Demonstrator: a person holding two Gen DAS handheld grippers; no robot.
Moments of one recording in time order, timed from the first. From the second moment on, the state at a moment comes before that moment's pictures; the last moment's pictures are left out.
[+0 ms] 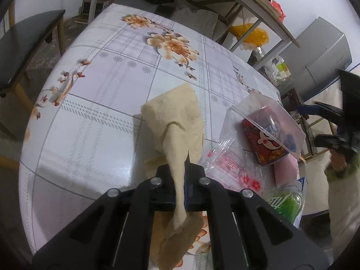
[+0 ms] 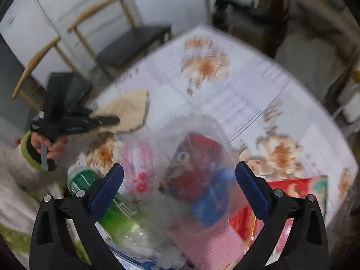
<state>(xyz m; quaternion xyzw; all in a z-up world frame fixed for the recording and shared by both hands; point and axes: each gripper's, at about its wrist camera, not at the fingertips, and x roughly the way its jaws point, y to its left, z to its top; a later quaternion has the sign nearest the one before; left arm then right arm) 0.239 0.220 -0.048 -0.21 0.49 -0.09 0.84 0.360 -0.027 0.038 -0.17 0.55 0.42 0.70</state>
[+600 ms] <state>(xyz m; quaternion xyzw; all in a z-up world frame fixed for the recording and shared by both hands) 0.245 0.216 -0.046 -0.21 0.50 -0.10 0.84 0.411 -0.010 -0.014 -0.12 0.62 0.46 0.62</state>
